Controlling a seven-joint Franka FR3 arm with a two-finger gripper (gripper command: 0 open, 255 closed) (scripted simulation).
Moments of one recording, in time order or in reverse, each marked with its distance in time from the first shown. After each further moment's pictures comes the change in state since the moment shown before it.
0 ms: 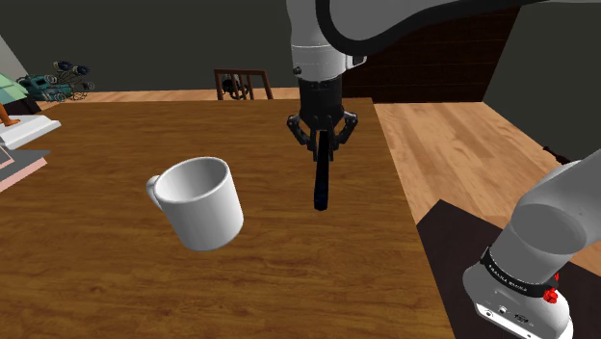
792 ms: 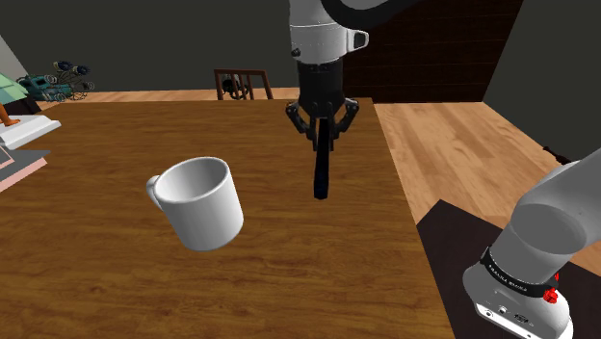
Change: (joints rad) arm -0.004 0.006 -0.007 0.071 -0.007 -0.066 0.004
